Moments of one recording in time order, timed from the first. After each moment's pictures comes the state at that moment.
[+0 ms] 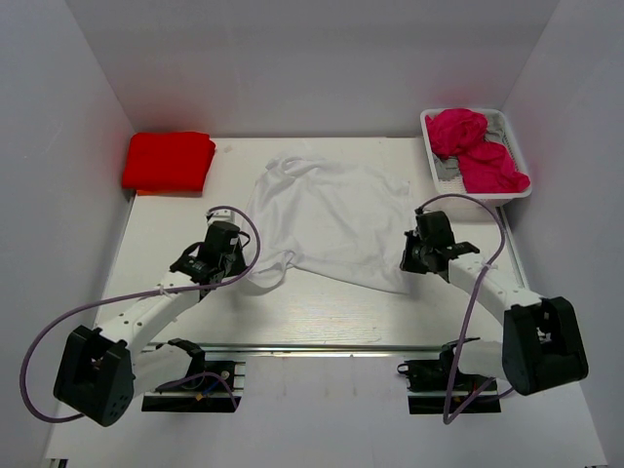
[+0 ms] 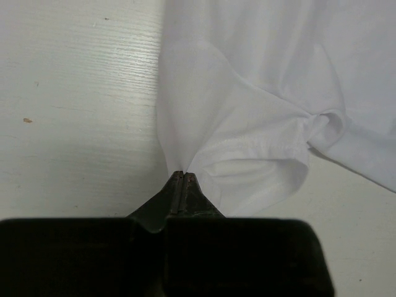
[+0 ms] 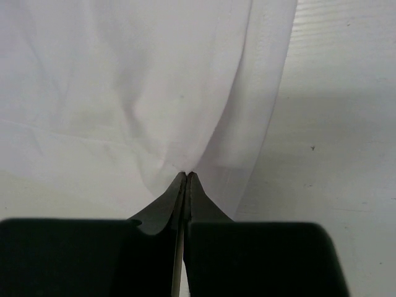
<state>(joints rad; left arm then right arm) -0.45 1.10 0.62 -0.33 -0.24 -0.52 0.30 1.27 0.65 -0.34 -0.02 0.37</state>
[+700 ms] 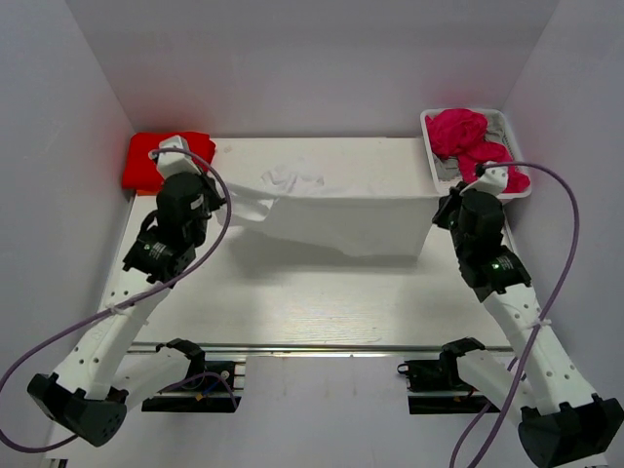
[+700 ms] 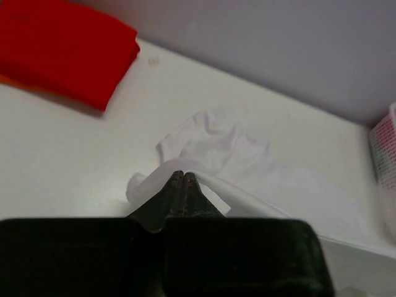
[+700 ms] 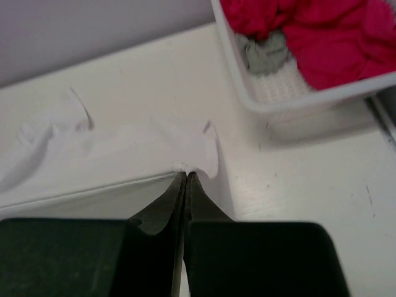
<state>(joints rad) -0.45 0.98 1.08 -0.38 -0.52 -0.45 0.30 0.86 0.83 -0.29 0.32 0.35</state>
